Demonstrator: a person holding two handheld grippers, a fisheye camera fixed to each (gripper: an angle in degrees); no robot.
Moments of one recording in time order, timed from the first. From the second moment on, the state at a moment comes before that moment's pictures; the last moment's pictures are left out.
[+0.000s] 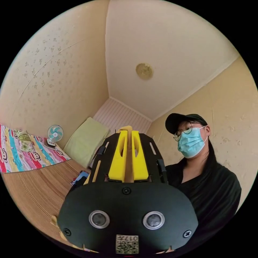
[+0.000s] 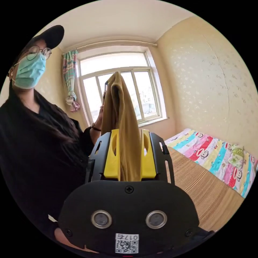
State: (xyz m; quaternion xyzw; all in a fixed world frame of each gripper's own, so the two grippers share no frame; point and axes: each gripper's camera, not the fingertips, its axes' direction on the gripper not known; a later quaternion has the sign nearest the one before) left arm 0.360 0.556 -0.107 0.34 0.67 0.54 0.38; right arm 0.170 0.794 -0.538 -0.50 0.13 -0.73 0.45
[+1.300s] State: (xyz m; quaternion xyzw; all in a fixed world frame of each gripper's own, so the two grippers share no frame) left arm 0.162 0.305 -0.206 0.36 0.44 0.31 0.76; right arm -0.019 0.763 -0.295 -0.43 0.34 -0.80 0.25
